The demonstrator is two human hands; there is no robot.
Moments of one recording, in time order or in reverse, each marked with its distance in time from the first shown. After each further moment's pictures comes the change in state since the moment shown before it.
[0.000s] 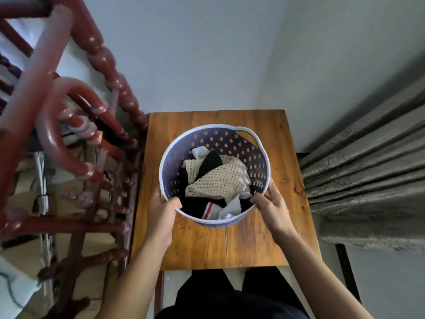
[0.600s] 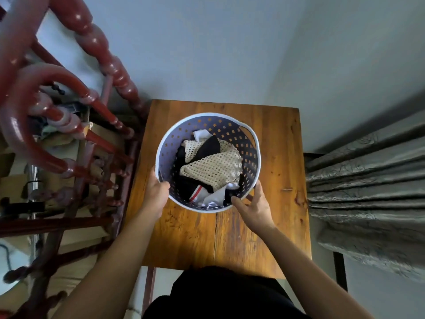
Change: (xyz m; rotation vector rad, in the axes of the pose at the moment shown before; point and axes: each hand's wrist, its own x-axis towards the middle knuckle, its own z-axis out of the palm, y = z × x) left_hand 0.085 -0.003 0.039 0.251 0.109 -0.026; right_hand 0.076 0.029 -0.007 -0.433 -0.113 -0.027
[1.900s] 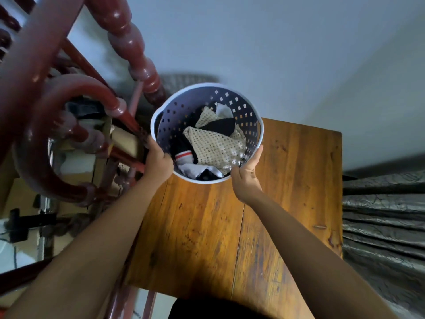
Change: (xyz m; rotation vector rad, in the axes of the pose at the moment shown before) left_hand 0.161 0.049 -0.052 0.324 0.125 0.151; right_hand 0.145 -0.123 0.096 -0.067 0.003 0.045
